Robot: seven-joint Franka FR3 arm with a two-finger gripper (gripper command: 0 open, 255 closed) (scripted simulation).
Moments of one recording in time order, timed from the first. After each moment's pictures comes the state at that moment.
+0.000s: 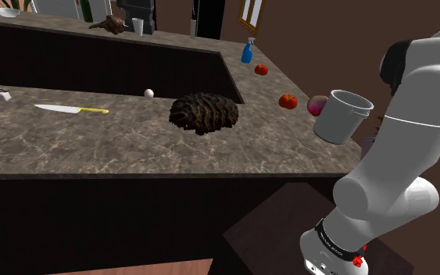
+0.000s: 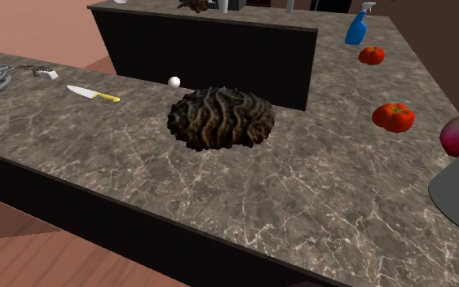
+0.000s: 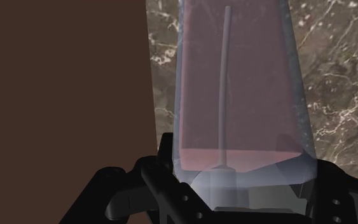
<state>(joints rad) -0.53 0.35 -1.04 -2.05 0.70 2.26 -1.42</state>
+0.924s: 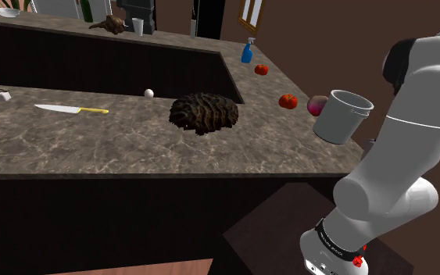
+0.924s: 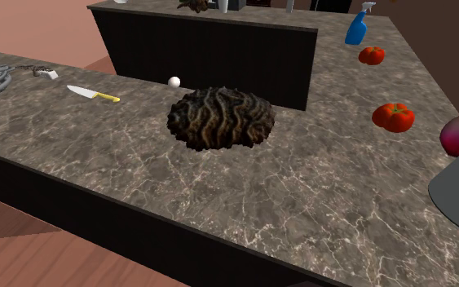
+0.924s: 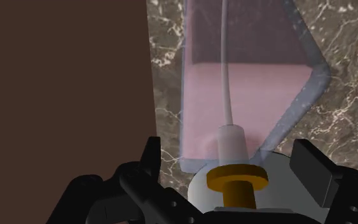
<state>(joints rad) -0.51 0.32 -1.07 -2.05 0.66 2.24 -1.40</state>
